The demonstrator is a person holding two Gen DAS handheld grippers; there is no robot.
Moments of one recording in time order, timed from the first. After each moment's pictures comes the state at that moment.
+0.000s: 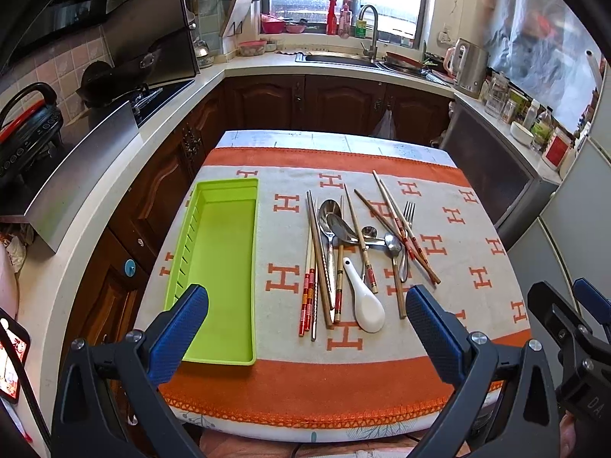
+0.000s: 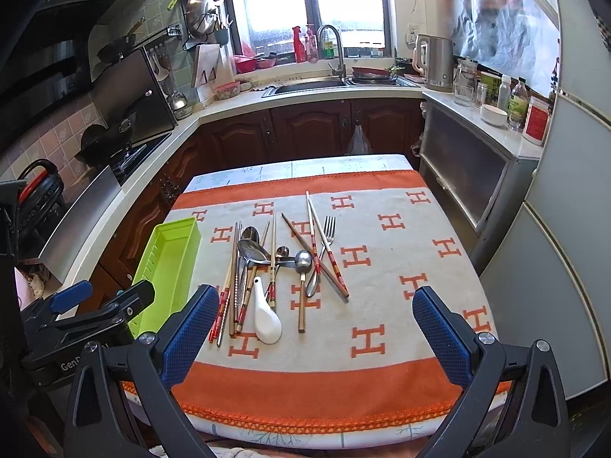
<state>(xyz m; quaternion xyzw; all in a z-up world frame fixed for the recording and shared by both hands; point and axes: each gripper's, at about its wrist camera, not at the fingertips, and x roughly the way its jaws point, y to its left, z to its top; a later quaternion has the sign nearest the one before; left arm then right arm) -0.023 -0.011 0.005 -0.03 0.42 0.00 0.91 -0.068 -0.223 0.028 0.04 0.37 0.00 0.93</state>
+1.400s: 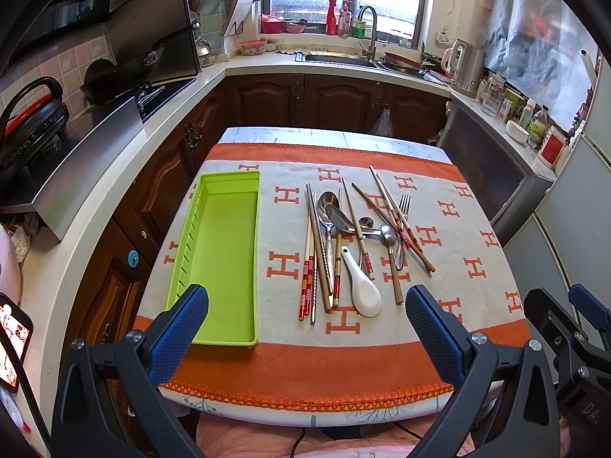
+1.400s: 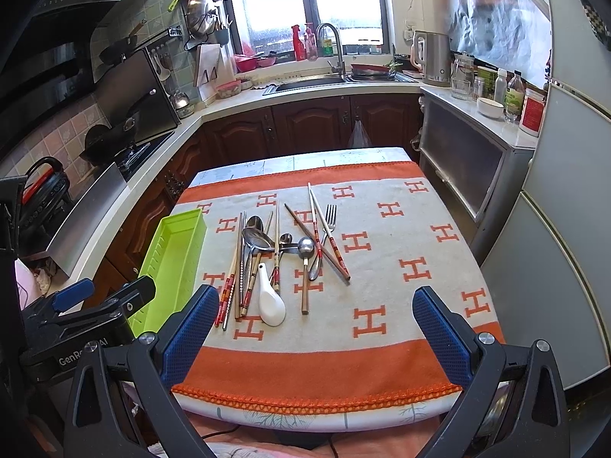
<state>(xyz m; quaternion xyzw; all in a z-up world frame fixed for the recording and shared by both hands) -0.046 -0.009 0.010 -0.03 0.42 0.00 0.91 -0.095 -0.226 0.019 0.05 0.37 0.00 0.93</state>
